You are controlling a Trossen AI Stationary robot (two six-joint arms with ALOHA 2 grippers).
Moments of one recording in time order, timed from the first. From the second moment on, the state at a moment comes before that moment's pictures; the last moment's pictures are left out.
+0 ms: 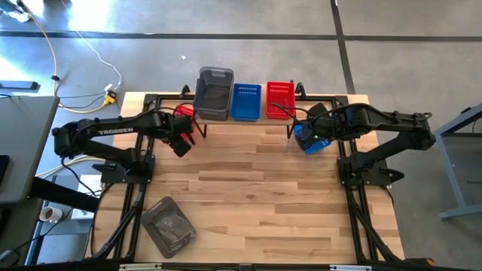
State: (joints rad) left arm 0.45 1.17 0.84 -1.16 -0.31 -0.46; right arm 0.03 1.28 1.49 -1.48 0.45 0.96
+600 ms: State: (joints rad) left arm 0.45 1.30 0.84 -1.13 -0.33 -0.27; right arm 0.03 1.28 1.49 -1.46 0.41 0.97
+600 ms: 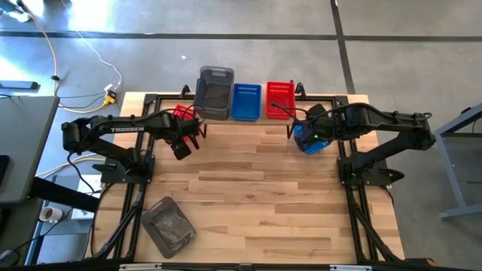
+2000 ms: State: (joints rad) left arm 0.44 1.22 0.84 -1.40 -0.21 -0.74; right arm 0.03 1.28 1.49 -1.44 0.42 0.93
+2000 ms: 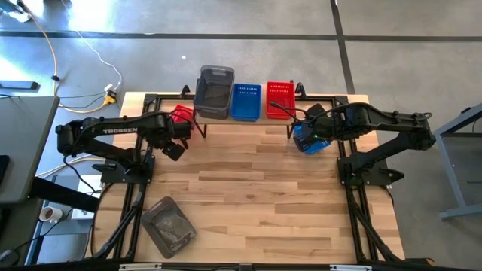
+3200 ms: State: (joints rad) left arm 0.75 1.22 0.84 -1.13 -0.28 -1.11; right arm 0.03 1.28 1.49 -1.42 0.46 0.91
